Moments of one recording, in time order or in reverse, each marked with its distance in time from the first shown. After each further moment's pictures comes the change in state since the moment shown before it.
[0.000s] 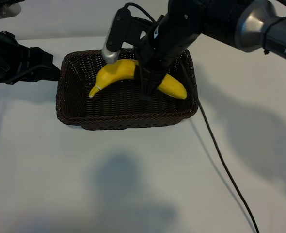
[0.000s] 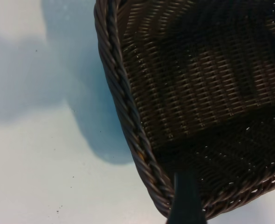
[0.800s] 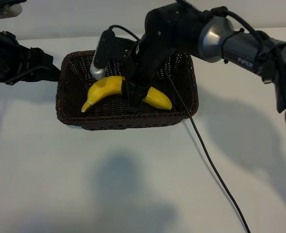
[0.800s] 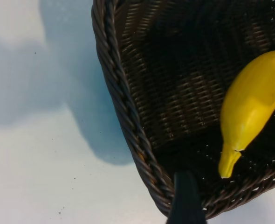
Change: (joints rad) left arm 0.000 0.000 0.000 0.000 0.003 0.023; right arm 0.023 0.195 -0.124 0.044 0.013 -0.043
